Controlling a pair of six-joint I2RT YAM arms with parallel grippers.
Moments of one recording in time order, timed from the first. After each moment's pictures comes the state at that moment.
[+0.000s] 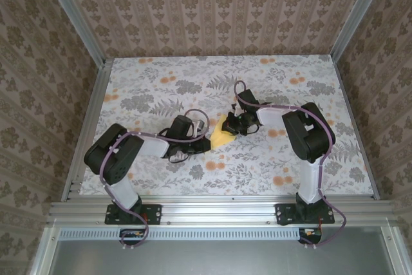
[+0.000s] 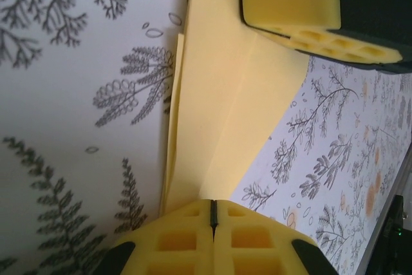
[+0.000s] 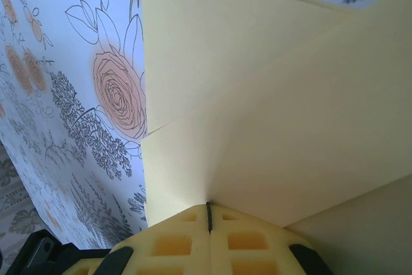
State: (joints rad) left arm -0.67 1.71 0.61 0.27 0.53 -0.71; right arm 0.41 1.99 1.13 -0.27 -0.53 0.76
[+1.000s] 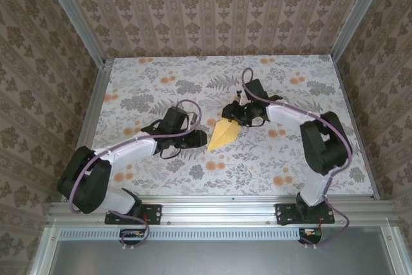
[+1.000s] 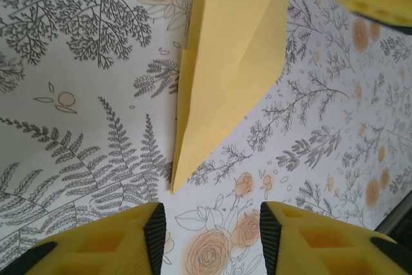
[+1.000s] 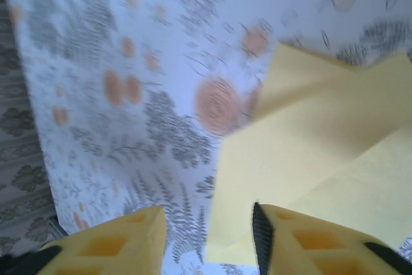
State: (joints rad) left arm -0.67 1.42 0.75 -0.22 0.36 -0.62; right arm 0.38 1.75 1.14 -0.31 -0.47 0.74
